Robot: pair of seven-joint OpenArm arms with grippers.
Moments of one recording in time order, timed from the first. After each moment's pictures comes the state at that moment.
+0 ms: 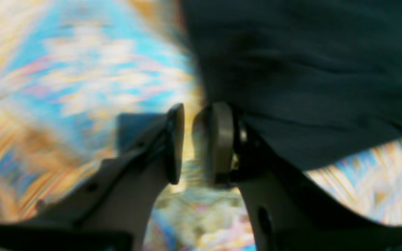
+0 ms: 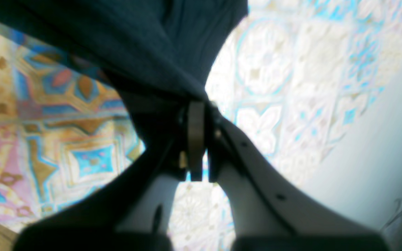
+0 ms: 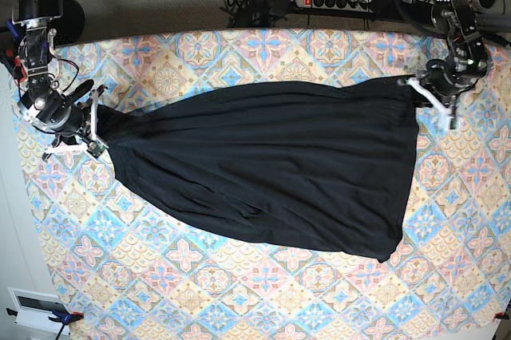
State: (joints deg) left arm 12.8 -17.8 -31.0 90.4 -26.3 -24.6 55.6; right arm -5.8 38.0 4.8 96.3 6.7 41.2 -44.7
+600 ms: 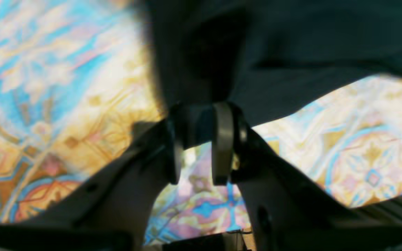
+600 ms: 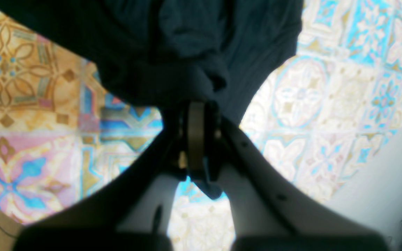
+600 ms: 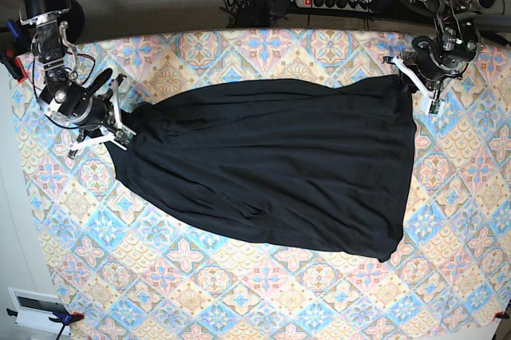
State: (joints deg) left arm 21.2 -17.2 -25.7 99.8 -27.2 -25.5 55.8; right arm -6.3 37.4 -3.1 101.2 6.4 41.0 -45.0
